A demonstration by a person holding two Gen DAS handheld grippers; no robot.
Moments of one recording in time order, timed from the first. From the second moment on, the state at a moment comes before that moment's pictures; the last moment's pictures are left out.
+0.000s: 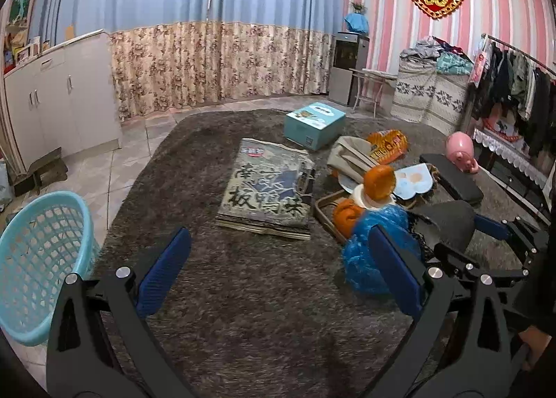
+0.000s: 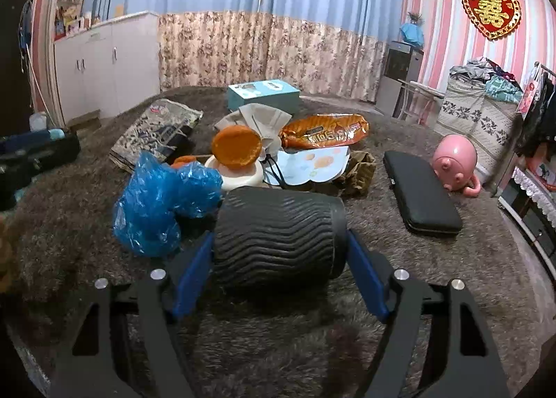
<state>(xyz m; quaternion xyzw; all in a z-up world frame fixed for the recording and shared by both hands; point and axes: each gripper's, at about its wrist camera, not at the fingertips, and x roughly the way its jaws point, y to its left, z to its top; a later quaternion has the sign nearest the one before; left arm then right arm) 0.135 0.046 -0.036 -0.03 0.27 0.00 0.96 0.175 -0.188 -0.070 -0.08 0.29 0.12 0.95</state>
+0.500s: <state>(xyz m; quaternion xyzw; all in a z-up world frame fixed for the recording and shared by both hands) 0.156 -0.016 -0.050 0.00 0.32 -0.07 0.95 0.159 -0.252 -0.046 -0.06 0.23 0.05 0.97</state>
